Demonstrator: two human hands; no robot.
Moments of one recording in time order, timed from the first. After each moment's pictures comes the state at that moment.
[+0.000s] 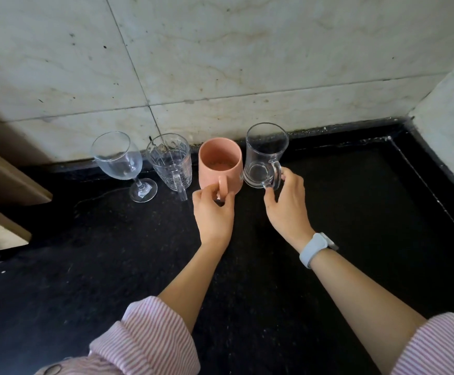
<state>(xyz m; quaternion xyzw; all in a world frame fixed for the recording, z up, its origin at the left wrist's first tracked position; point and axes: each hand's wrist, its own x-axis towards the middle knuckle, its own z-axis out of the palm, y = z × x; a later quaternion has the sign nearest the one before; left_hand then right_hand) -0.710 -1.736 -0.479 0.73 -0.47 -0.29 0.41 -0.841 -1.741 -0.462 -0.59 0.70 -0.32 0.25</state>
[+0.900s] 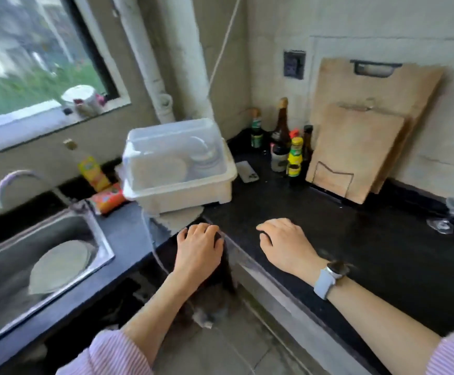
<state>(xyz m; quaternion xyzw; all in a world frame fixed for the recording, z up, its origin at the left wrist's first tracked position) -0.357 -1.150 -0.303 0.93 -0.34 0.04 0.14 -0.465 -1.320 -0.283 -0.96 0.14 -0.04 0.22</state>
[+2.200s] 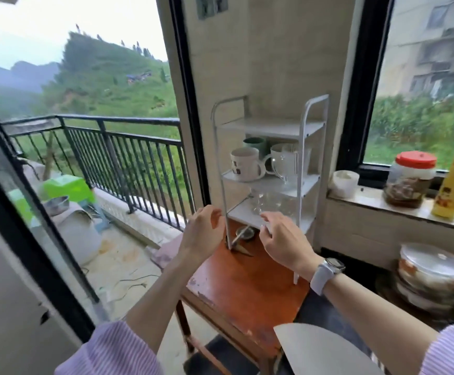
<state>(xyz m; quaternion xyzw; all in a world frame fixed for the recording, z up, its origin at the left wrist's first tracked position) -0.199 -0.160 -0.133 0.87 0.29 0.31 0.24 -0.079 -0.296 -0.146 -0.82 -0.47 -0.03 0.32</state>
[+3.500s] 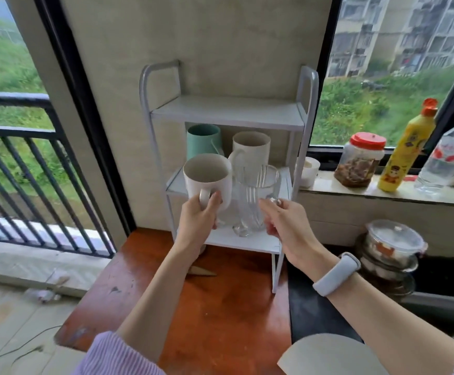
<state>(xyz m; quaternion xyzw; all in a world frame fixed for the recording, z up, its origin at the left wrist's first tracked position) -0.035 -0.023 -0.162 0.73 0.11 0.25 0.63 -0.006 -0.183 -0.142 -0.70 -0.12 0.07 0.70</state>
